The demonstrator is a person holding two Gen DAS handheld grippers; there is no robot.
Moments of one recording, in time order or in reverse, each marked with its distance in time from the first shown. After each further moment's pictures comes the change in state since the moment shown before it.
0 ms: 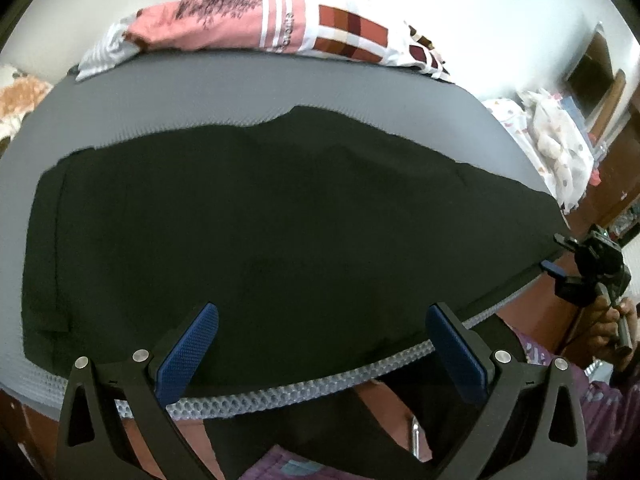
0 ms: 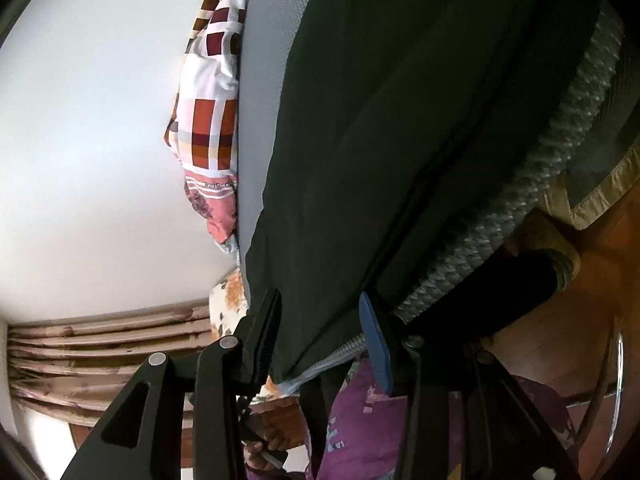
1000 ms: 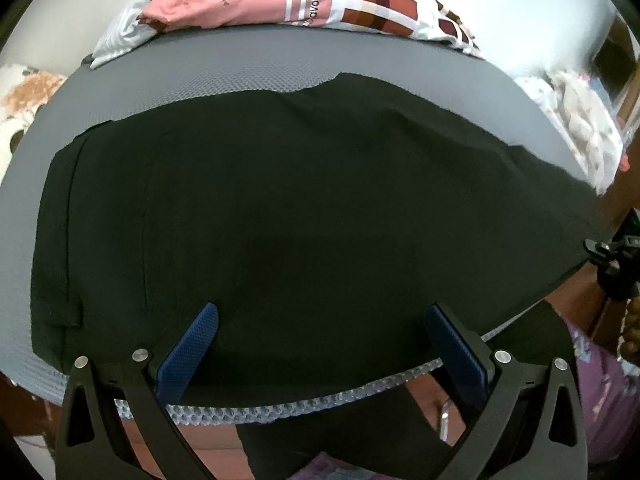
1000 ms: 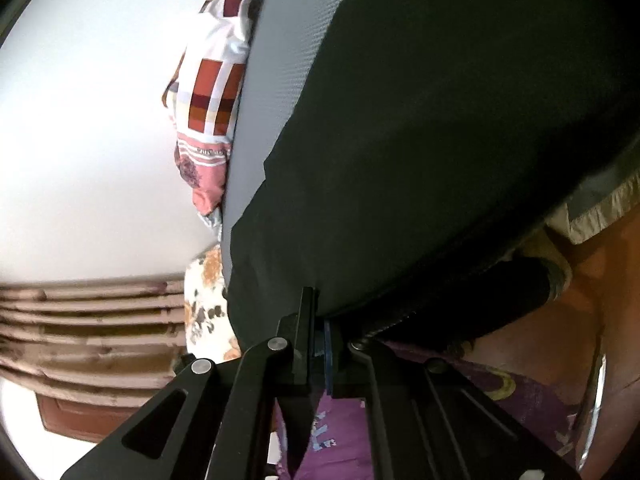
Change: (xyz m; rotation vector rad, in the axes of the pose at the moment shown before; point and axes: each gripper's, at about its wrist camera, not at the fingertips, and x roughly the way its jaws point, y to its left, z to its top) left arm 0.022 0.012 -0.007 0.027 0.063 0.124; right arm 0.024 0.024 -0.020 -0.117 0.059 -0.083
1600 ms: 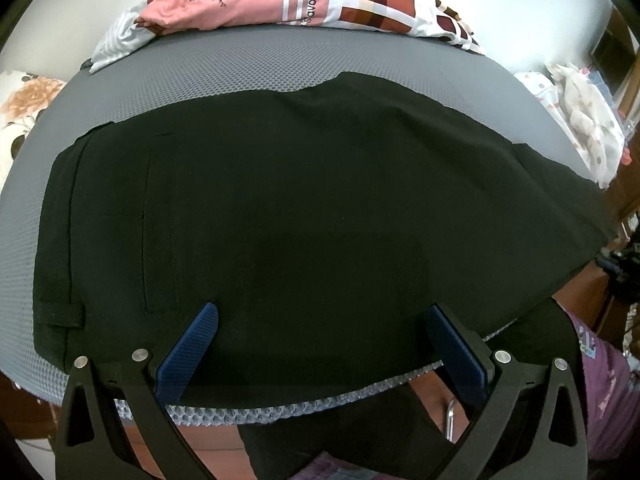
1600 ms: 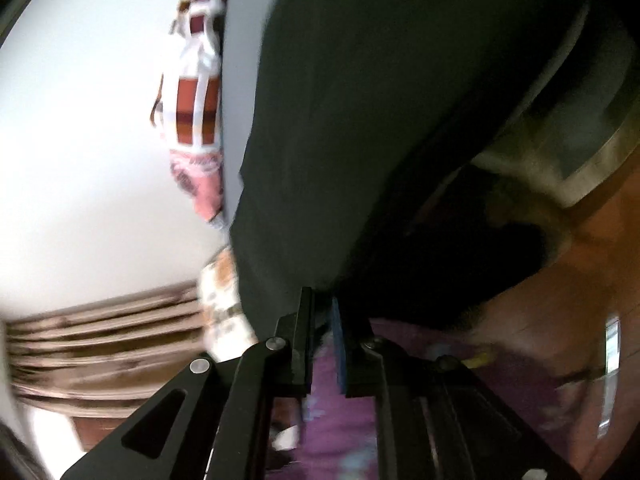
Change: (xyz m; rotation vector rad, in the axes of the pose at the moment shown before) left arm 0.002 -0.002 -0.002 0.010 -0.003 0.010; right arm -0.045 -0.045 -0.006 0.110 -0.013 0.026
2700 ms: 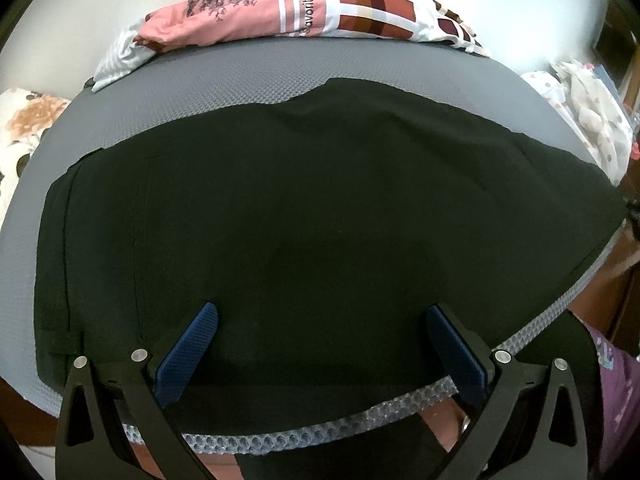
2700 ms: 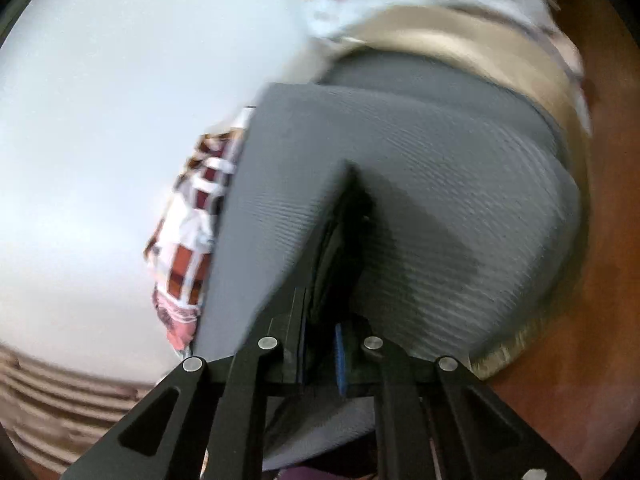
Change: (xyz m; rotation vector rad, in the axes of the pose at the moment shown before) left arm 0.011 -0.010 0.004 0.027 -0.056 0.058; right arm -0.152 0.000 0.112 -0.071 -0.446 -0.140
